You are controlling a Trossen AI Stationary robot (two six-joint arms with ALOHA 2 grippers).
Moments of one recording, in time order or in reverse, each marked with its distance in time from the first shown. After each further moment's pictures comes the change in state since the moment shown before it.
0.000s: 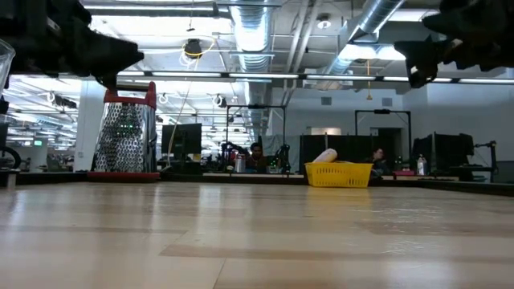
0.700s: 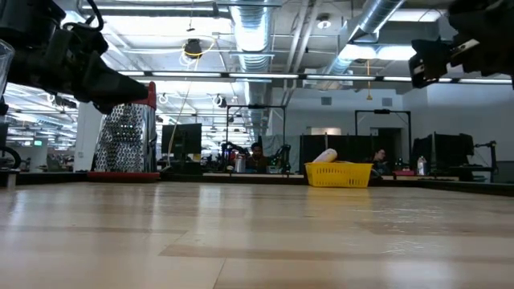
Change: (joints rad) left arm 0.000 0.131 0.000 -0.100 -0.138 -0.110; right arm -0.245 -0.150 -0.016 -0.149 -0.423 -0.041
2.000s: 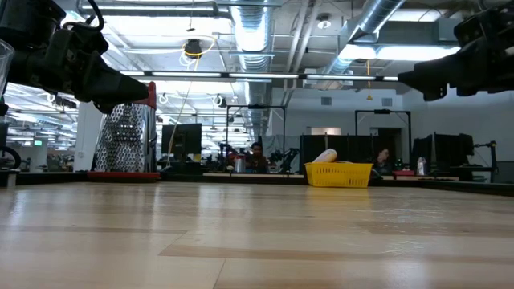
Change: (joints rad) left arm 0.000 0.013 0.000 0.013 -0.001 0.000; right arm 0.060 -0.329 -0.093 -0.230 0.485 -0.188
